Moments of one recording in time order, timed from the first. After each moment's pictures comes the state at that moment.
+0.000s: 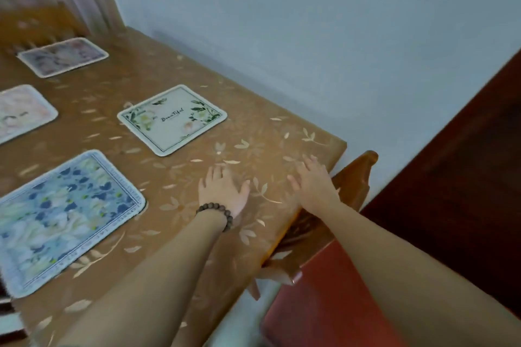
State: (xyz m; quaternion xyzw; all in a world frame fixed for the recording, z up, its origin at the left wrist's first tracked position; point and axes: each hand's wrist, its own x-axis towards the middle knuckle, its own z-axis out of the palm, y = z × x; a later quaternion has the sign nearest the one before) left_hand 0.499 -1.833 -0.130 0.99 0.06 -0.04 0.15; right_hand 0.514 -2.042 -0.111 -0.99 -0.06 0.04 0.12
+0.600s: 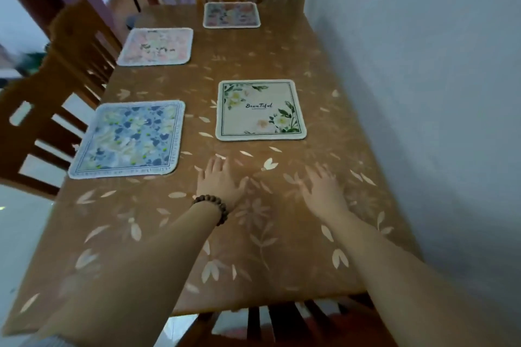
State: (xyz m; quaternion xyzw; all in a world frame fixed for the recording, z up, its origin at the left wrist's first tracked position) left_hand 0.596 -1.839 -0.155 0.90 0.41 -0.01 0.14; right_hand 0.757 -2.012 -0.161 -0.91 -0.37 0.14 0.15
